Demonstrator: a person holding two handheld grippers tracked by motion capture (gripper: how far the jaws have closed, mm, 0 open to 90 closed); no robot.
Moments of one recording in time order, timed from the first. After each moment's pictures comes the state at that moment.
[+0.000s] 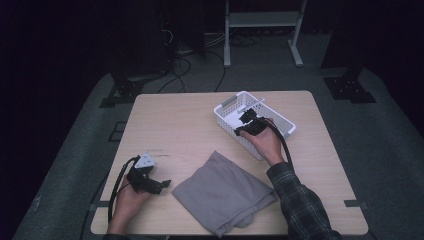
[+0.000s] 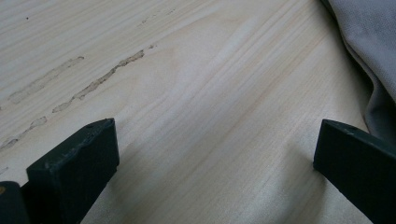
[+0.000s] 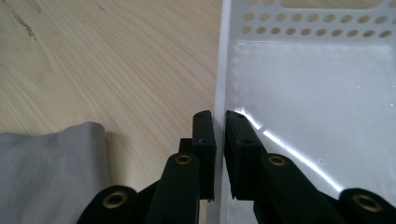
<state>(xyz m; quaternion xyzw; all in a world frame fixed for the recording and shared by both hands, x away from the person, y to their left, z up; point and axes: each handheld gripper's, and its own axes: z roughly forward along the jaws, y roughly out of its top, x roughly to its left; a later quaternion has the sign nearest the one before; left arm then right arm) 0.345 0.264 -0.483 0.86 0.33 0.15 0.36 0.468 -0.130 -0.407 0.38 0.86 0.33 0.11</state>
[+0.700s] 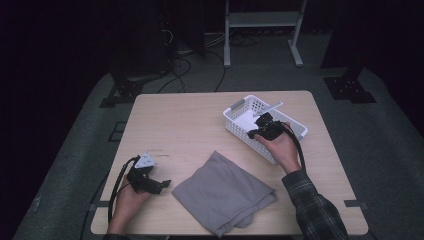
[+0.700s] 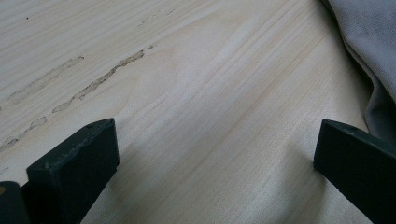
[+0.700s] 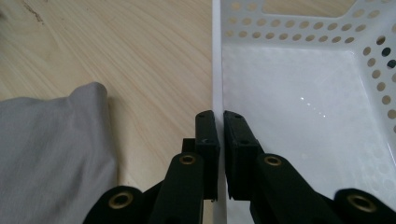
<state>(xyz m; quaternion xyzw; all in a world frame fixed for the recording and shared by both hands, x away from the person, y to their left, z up) 0.345 0.264 -0.483 0.86 0.33 0.15 0.36 0.437 -0.171 -0.395 0.39 0.85 0.34 0.12</state>
